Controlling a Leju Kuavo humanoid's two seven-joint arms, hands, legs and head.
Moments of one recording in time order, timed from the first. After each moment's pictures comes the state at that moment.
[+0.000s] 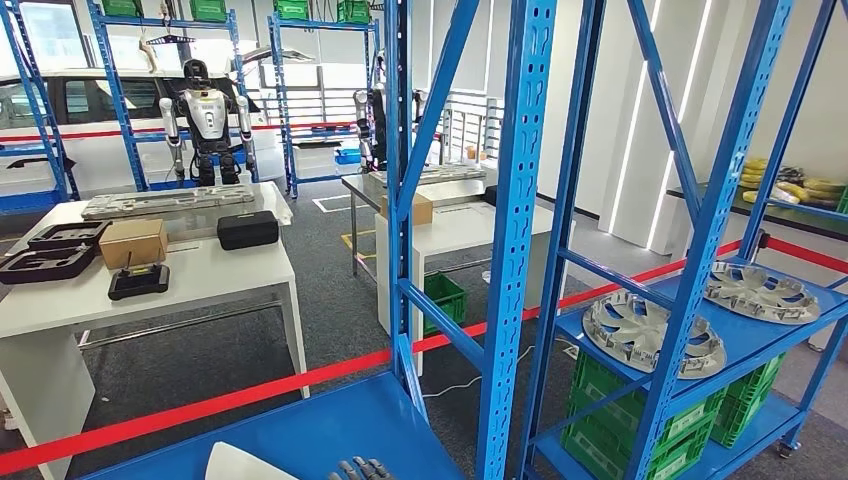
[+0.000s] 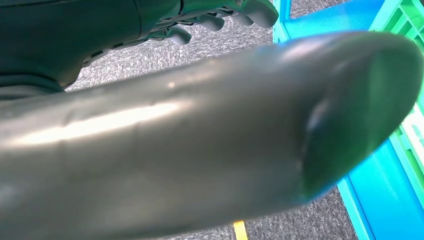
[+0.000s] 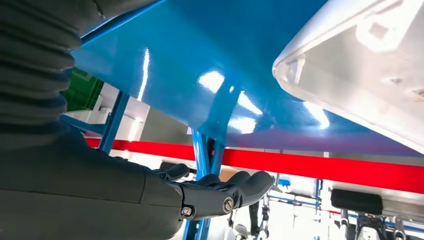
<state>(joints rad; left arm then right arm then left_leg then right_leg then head) -0.16 -0.12 0.93 -0.20 -1.05 0.24 -0.45 -0.63 0.10 0.66 -0.25 1.07 0.10 -0.30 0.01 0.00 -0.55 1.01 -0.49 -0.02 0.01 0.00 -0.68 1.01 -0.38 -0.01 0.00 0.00</state>
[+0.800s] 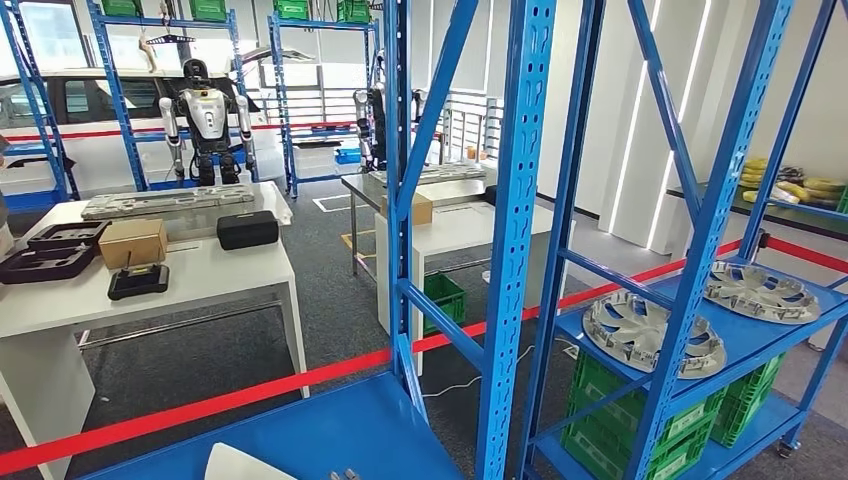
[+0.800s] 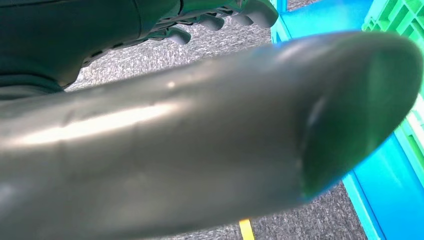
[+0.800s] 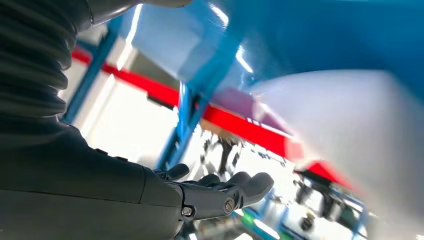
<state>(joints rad) -0.16 -0.14 0.91 -0.20 -1.07 0.23 -0.42 -0.65 0.10 0.80 -0.24 1.35 0.12 -0.29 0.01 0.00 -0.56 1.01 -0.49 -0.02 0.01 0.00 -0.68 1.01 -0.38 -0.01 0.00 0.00</state>
